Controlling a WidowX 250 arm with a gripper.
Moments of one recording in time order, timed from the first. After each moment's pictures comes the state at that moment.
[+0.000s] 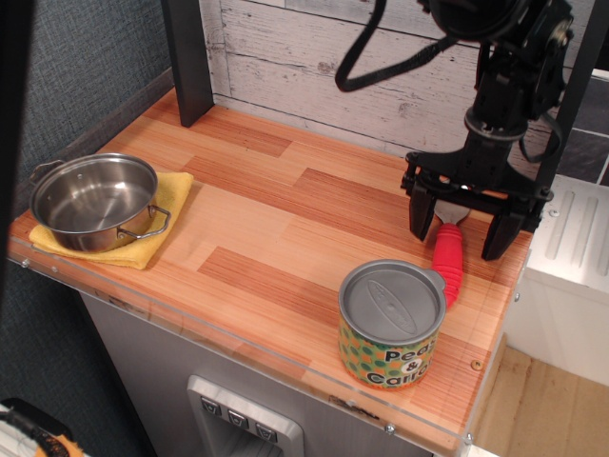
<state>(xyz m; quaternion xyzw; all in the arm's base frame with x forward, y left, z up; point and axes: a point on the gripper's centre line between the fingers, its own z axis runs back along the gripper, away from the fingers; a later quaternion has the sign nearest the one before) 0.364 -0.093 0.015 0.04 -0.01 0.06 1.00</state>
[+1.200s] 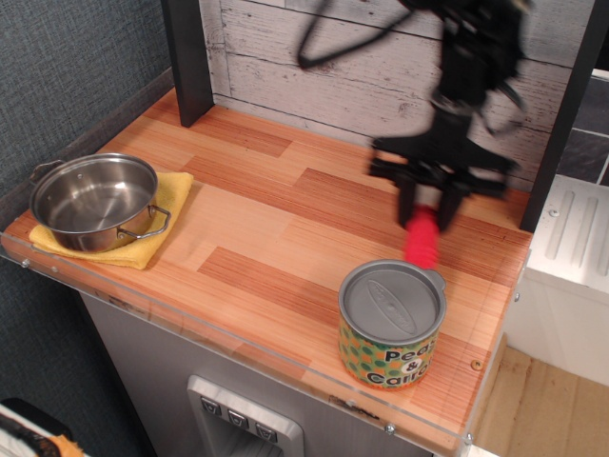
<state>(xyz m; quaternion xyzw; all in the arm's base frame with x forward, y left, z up) 0.352 -0.048 0.043 0.03 0.00 0.18 0.98</state>
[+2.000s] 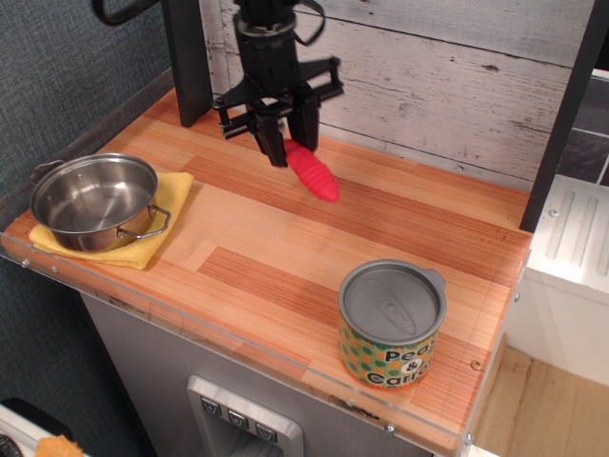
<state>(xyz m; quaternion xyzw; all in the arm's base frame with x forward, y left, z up) 0.347 0.074 0.065 -0.05 -0.04 0.50 0.86</state>
